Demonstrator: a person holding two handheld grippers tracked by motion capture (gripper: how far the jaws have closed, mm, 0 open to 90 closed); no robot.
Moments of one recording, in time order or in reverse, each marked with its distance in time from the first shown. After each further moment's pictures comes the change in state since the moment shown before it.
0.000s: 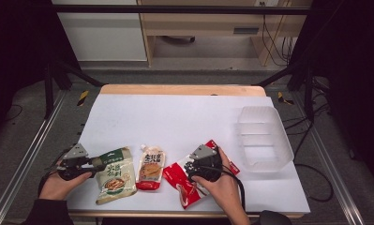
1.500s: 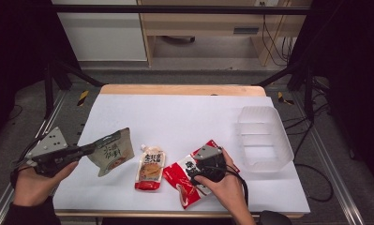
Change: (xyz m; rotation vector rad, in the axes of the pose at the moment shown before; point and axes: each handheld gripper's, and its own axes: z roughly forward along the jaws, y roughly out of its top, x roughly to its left) left arm -0.052 0.089 -0.107 -0.202 0.025 0.200; right arm -0.006 -0.003 -0.012 0.007 0.083 0.012
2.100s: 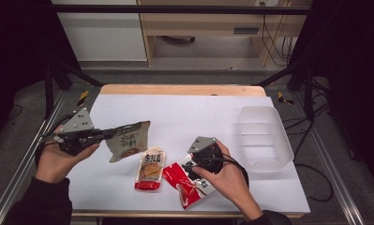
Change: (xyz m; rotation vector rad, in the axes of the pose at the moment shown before) left arm 0.004 0.053 0.039 0.043 -0.067 0.089; right arm -0.006 0.042 -0.020 0.005 0.091 -0.124
